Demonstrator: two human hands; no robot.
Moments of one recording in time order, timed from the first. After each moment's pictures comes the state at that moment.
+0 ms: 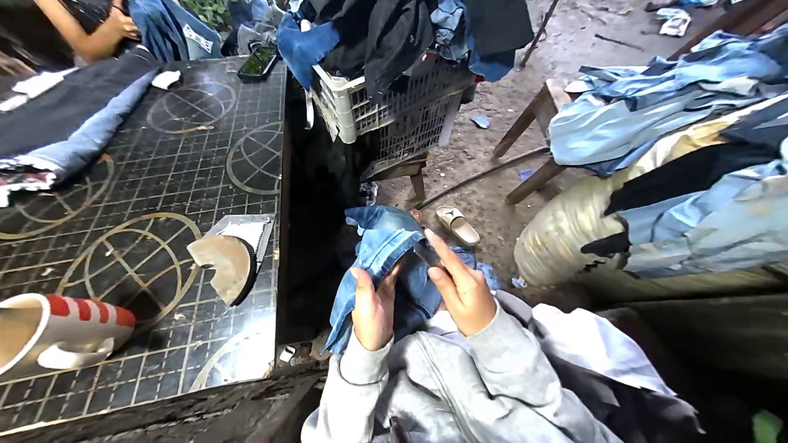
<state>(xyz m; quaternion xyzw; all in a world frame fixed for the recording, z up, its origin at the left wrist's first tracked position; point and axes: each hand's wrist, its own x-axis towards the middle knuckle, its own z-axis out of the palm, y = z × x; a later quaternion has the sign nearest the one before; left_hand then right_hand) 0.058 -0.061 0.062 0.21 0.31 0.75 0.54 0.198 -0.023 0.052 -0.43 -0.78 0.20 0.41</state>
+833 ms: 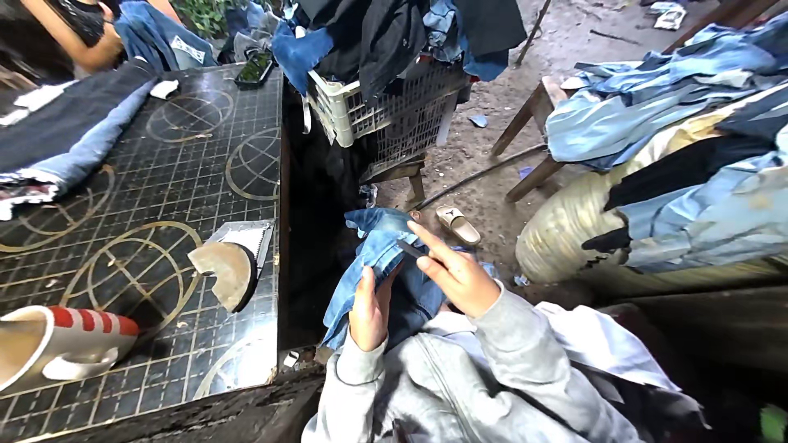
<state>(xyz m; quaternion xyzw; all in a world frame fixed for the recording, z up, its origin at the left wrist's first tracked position) 0.048 -0.060 0.054 0.24 0.31 0.74 0.54 0.201 -0.001 0.080 -0.42 -0.77 0.36 0.31</state>
